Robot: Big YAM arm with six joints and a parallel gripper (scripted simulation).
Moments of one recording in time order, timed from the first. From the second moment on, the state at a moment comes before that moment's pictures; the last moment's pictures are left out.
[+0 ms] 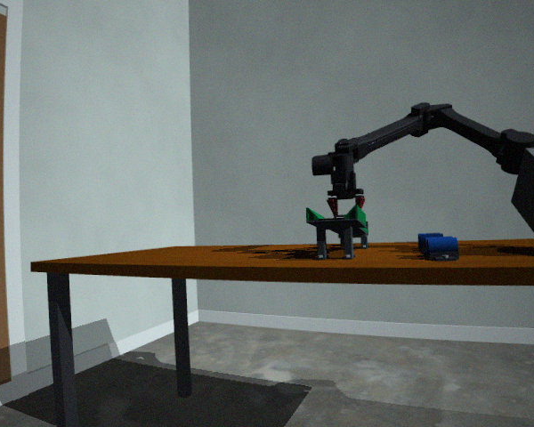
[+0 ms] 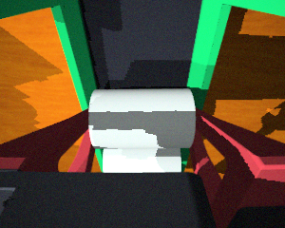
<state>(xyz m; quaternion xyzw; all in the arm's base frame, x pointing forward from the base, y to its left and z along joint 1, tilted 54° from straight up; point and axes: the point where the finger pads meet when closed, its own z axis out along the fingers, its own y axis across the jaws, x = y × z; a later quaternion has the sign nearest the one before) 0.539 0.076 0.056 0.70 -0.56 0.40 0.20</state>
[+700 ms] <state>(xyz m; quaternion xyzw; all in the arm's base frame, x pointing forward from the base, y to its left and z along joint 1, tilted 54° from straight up) 0.539 0.077 0.056 0.70 -0.56 0.40 0.20</state>
